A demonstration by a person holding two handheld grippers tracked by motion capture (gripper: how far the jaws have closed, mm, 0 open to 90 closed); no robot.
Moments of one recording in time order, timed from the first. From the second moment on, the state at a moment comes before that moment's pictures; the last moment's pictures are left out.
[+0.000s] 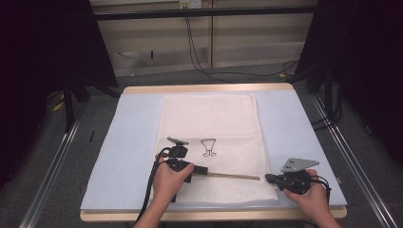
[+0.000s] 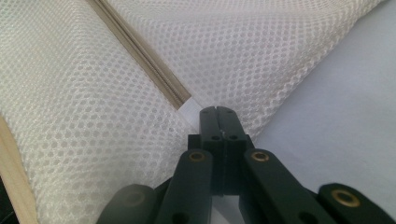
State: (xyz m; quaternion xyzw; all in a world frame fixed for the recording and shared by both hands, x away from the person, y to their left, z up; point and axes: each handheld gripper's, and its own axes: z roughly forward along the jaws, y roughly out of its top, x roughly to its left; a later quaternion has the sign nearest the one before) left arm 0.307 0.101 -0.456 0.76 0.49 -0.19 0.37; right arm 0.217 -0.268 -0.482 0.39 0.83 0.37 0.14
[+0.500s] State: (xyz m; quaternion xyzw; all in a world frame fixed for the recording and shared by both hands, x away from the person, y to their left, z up) left arm 0.307 0.114 -0.457 0.74 0.51 -0.20 0.38; right arm 0.217 -0.268 -0.482 0.39 0.83 0.37 0.14
